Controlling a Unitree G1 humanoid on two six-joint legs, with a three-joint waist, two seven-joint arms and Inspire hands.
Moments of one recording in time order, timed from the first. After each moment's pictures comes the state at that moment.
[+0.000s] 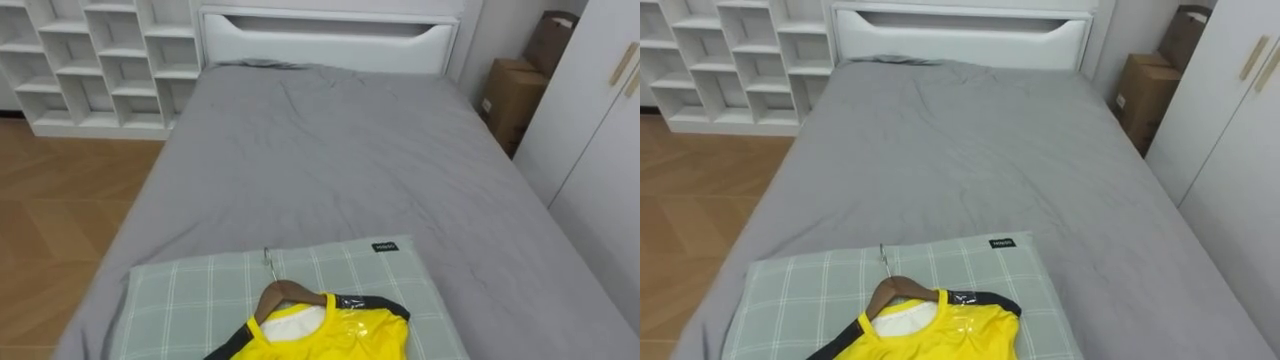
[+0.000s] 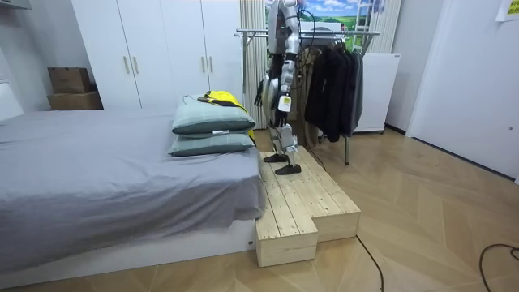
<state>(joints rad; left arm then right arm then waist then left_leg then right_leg) 0.23 0.18 0.12 1.12 -0.33 0.02 0.06 0.10 -0.20 0.01 1.27 0.43 0.01 0.29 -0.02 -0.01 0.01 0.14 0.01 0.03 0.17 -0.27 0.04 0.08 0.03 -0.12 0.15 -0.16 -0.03</state>
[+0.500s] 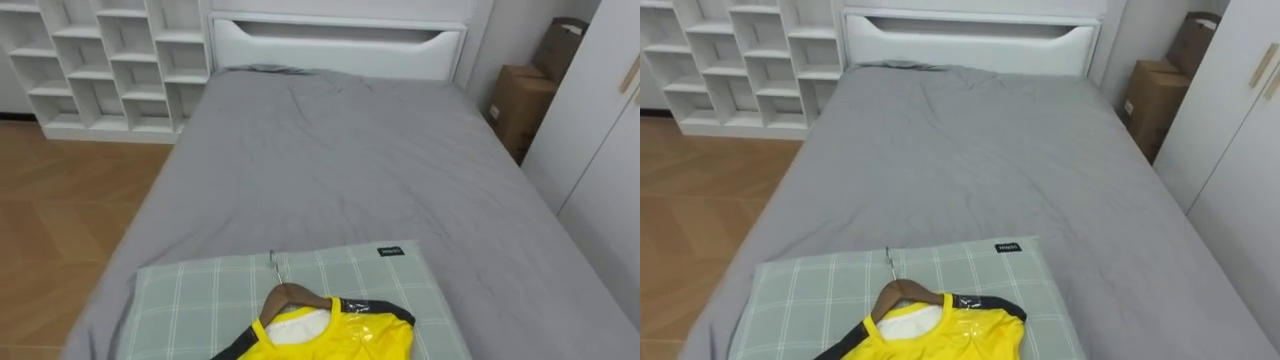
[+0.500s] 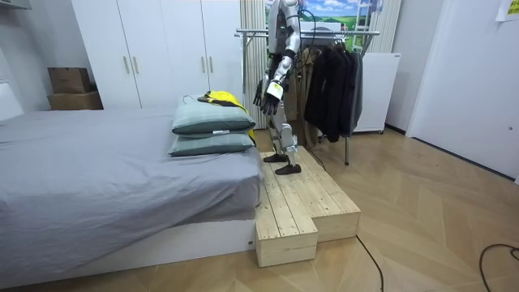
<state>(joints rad) 0.23 0.21 0.22 0.82 0.21 -0.06 0.52 0.10 -0.22 -0.03 1.27 0.32 -0.02 0.20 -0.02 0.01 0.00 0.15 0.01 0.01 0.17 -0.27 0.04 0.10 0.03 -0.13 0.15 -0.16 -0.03</state>
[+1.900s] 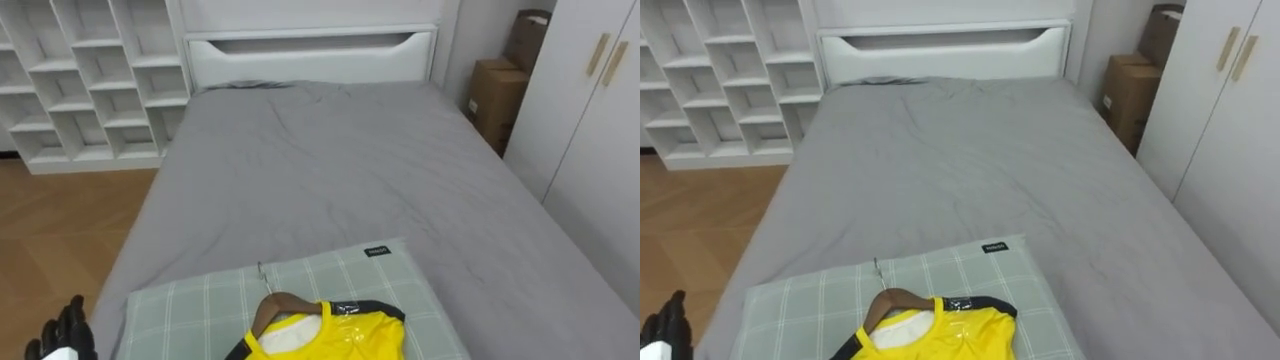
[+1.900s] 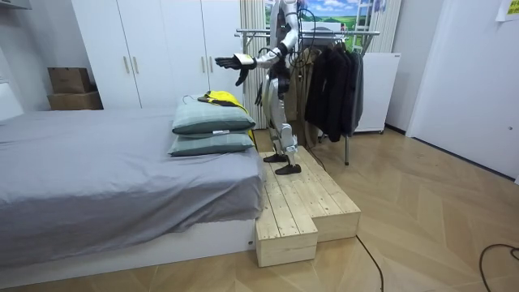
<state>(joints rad) 0.20 0.25 0.03 0.53 0.67 -0.07 0.68 0.10 -0.27 -0.04 1.27 0.32 -0.02 0.21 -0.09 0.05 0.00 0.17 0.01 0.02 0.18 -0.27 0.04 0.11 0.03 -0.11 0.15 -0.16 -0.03</state>
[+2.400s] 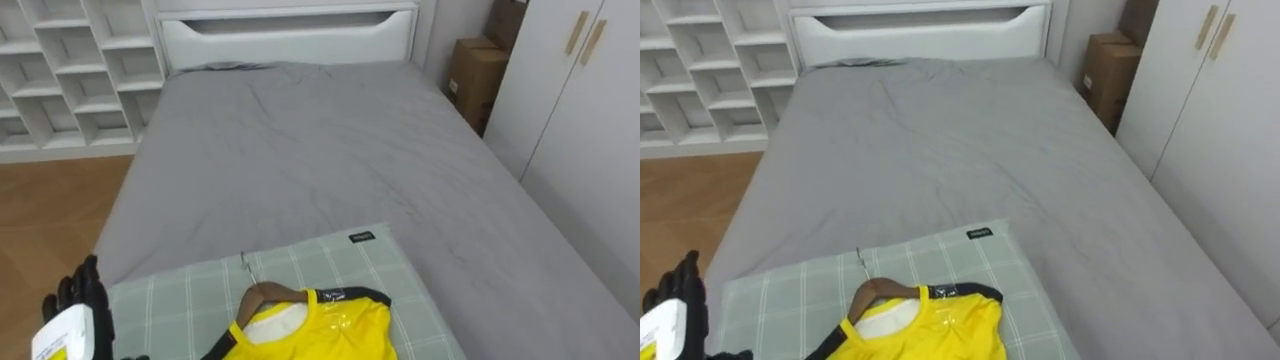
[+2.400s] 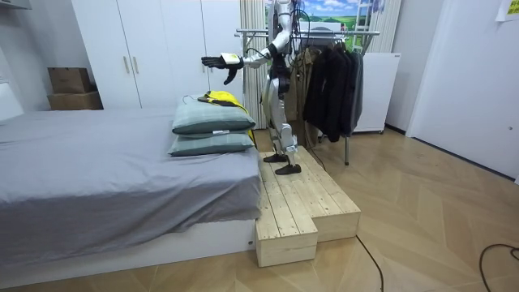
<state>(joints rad) 0.04 0.29 -0.03 0.54 0.67 -0.07 0.66 0.10 -0.27 -0.02 1.29 0.36 -0.02 0.19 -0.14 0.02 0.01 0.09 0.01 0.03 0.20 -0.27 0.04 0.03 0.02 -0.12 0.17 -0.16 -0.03</state>
